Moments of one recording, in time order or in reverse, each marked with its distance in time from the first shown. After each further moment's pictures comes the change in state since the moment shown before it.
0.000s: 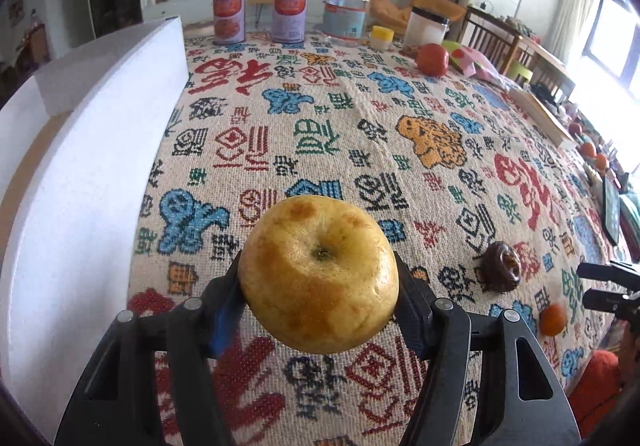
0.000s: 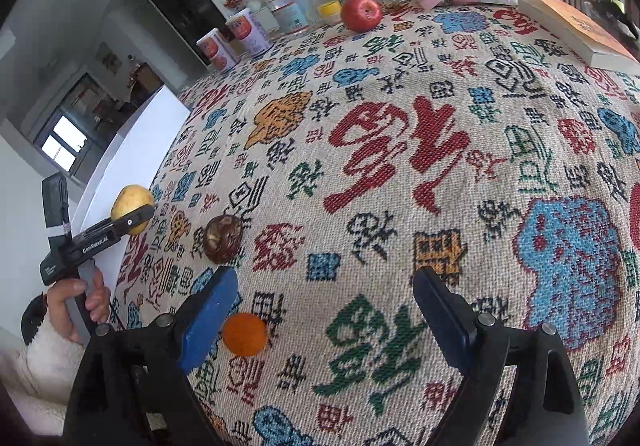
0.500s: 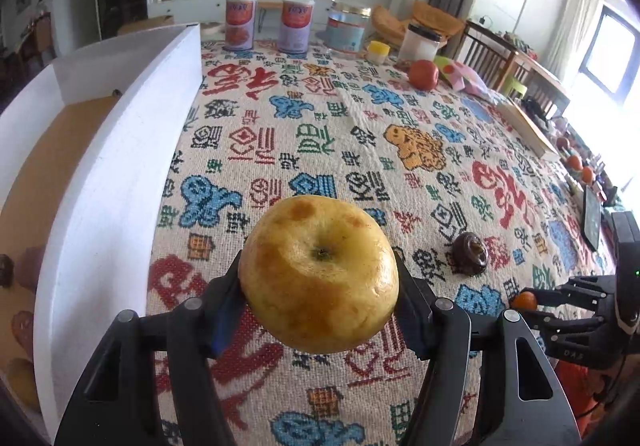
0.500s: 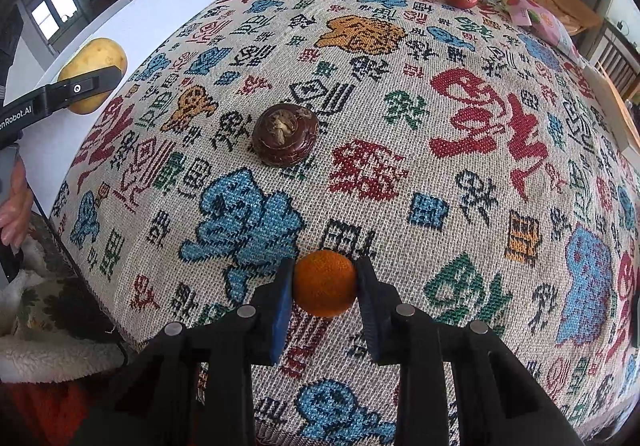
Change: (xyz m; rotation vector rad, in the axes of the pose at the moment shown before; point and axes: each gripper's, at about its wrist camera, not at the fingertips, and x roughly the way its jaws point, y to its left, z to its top) left arm -0.039 0.007 -0.011 -0.053 -0.015 -0.028; right arm 0.045 0.084 -0.024 -0.276 0.189 -0.238
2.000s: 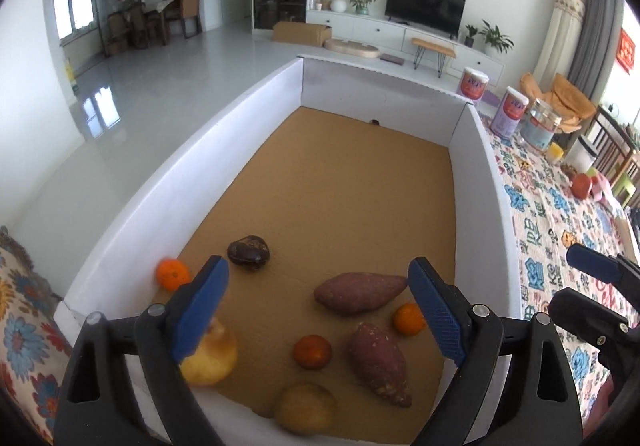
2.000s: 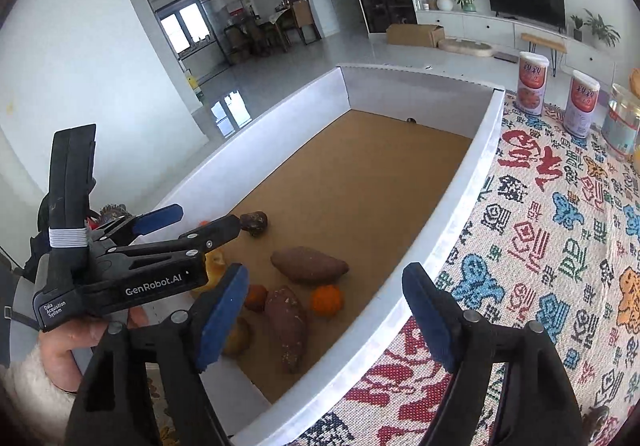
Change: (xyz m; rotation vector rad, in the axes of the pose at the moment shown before) left arm -0.107 0.202 0.002 -0.306 -0.116 0.394; right arm -0.027 0.288 0.164 -0.225 -0.297 0.398
